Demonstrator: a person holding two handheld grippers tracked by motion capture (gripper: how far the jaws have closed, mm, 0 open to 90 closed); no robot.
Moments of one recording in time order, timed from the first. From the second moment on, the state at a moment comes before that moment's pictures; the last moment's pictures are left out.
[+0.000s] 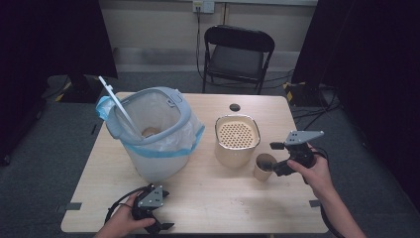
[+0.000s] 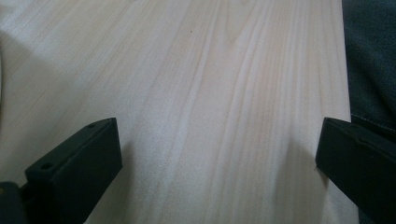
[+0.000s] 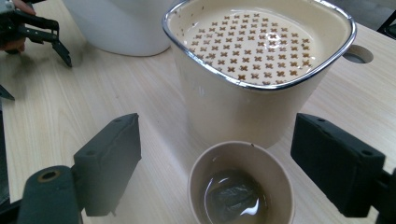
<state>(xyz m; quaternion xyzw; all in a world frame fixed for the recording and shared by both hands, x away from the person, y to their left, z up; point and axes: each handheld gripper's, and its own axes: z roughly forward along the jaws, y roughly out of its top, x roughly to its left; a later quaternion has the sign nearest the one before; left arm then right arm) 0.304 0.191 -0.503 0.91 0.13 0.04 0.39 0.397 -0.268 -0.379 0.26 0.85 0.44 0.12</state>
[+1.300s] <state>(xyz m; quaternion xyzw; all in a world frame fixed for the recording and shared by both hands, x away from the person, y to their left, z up) 0.304 0.190 -0.503 0.91 0.13 0.05 0.39 0.369 -0.315 -0.421 0.31 0.82 0.47 0.12</state>
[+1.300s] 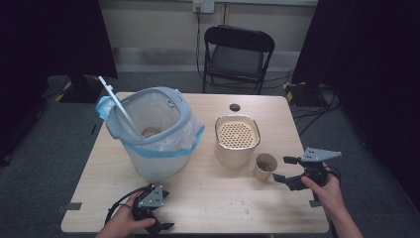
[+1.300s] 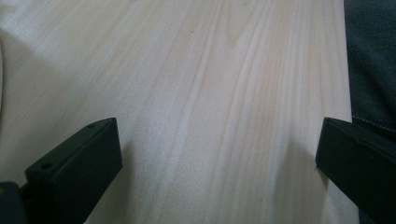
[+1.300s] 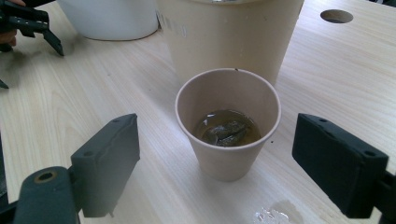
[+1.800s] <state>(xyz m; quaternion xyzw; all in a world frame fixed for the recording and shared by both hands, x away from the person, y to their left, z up) 0.303 0.190 -0.503 0.91 0.14 0.05 0.39 0.367 -0.316 -0.433 0.30 0.82 0.47 0.11</state>
